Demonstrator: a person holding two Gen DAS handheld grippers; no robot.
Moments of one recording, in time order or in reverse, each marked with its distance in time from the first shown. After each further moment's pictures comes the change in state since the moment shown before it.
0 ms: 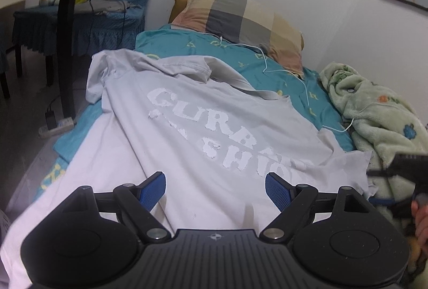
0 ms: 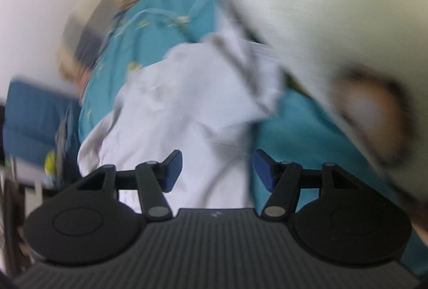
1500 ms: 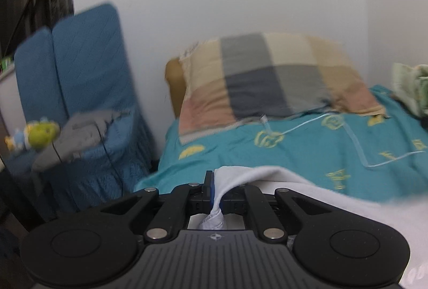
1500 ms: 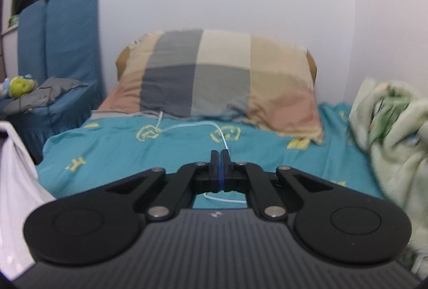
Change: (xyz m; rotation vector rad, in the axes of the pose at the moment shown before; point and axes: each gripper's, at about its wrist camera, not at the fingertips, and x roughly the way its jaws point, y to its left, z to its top) left arm 0.353 0.022 0.329 0.360 -0.168 0.227; right arm 0.244 0.265 0.164 -0.886 -0.447 0.010
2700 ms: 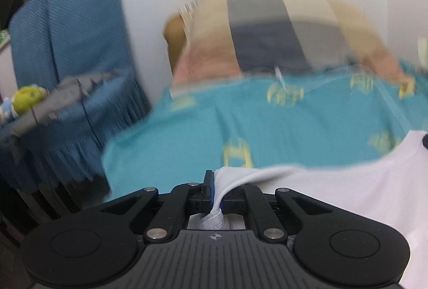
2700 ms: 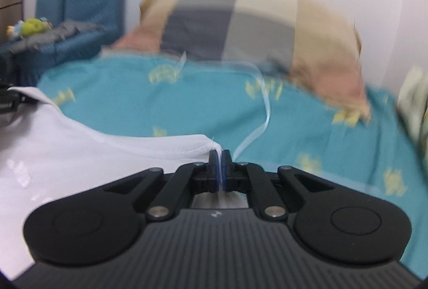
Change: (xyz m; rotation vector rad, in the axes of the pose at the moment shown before) left arm 0.106 -0.021 -0.057 -0.010 0.088 0.033; right arm 0.093 0.026 -0.065 -0.142 0.129 0.089
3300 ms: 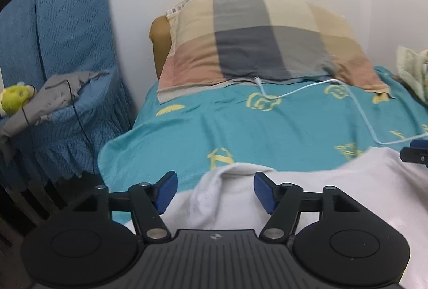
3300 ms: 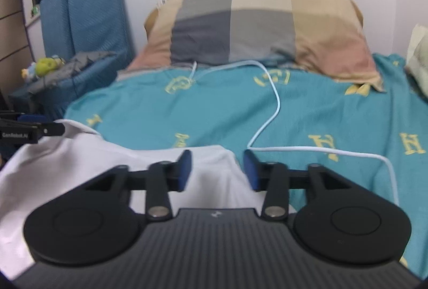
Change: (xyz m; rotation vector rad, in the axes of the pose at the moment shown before) left arm -0.071 0.013 0.023 -0.005 -0.002 -0.100; right arm -0.052 -0.016 0.006 0.168 -0.043 0.117
